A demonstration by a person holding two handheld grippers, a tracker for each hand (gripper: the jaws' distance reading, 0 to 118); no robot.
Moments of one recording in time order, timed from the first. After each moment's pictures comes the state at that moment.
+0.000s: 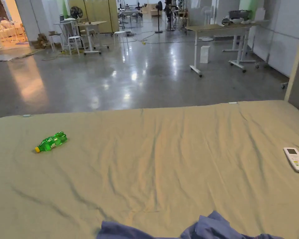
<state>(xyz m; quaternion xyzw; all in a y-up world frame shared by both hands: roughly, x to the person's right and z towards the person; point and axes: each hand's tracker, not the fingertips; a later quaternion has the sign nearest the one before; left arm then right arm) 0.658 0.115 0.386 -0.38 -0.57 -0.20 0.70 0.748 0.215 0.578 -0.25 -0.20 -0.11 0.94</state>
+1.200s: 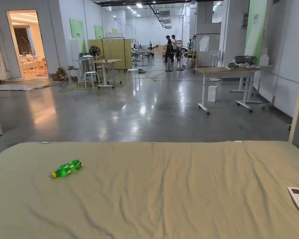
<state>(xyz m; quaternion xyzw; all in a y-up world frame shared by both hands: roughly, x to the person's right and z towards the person) 0.306 0.342 0.451 -0.07 -0.15 -0.03 0.99 0.693 0.292 0.504 -0.12 -0.05 -0.04 0.99</state>
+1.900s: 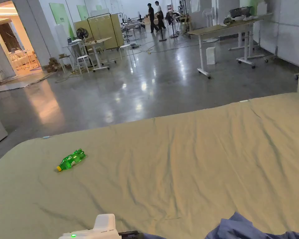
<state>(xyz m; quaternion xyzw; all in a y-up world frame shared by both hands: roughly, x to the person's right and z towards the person) 0.343 0.159 0.147 -0.43 -0.21 -0.01 0.88 0.730 0.239 0.523 -0.20 -0.10 -0.07 0.97</state>
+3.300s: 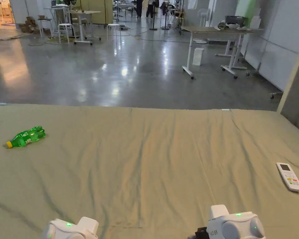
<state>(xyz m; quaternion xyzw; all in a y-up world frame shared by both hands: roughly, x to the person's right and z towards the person) 0.404 0.099 0.099 -0.54 -0.19 -0.13 0.81 0.743 0.110 0.151 -0.50 -0.02 0.02 0.87</state>
